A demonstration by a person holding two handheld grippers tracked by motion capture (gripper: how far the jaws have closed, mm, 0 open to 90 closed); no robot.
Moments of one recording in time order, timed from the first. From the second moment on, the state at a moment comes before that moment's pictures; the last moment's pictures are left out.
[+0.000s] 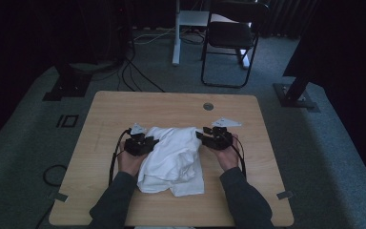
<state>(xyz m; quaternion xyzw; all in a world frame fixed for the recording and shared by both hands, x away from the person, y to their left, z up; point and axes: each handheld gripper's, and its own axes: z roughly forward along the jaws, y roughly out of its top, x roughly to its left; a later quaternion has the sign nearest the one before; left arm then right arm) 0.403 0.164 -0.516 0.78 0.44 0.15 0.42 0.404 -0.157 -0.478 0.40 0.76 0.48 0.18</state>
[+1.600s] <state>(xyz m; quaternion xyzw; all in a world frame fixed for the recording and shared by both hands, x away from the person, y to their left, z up) 0.403 0.162 -0.522 0.77 0.46 0.15 0.42 0.337 -0.142 -0.485 0.34 0.81 0.45 0.17</state>
